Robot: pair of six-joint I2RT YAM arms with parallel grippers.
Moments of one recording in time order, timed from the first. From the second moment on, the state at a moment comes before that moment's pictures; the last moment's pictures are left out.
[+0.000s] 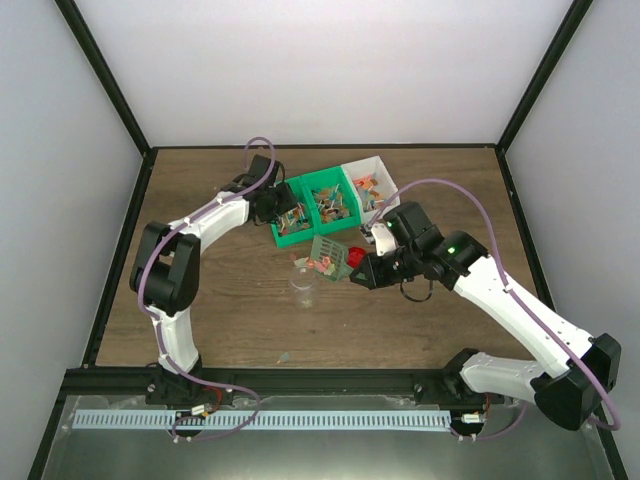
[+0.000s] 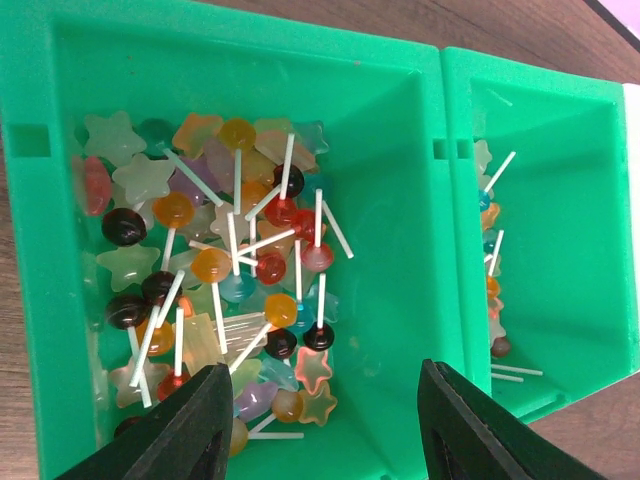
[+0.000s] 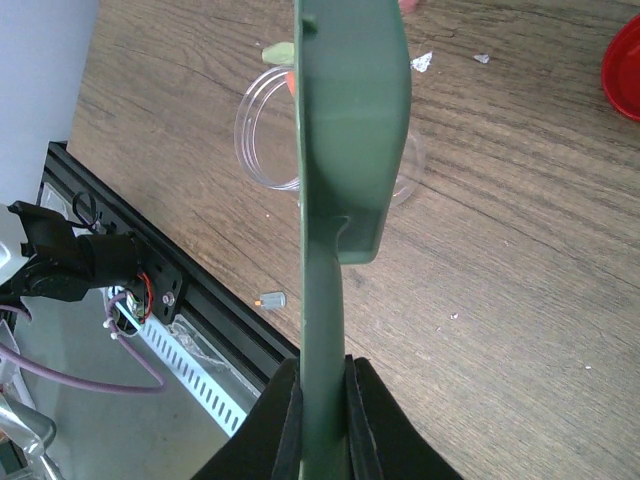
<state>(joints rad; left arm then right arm) -0.40 1.91 1.41 -0.39 0.10 -0.78 0.68 1.14 1.11 -0.91 -0.43 0.44</state>
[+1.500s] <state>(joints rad) -0.40 1.89 1.38 -0.37 0.12 -0.81 0.77 1.20 1.23 -1.05 -0.30 0.44</state>
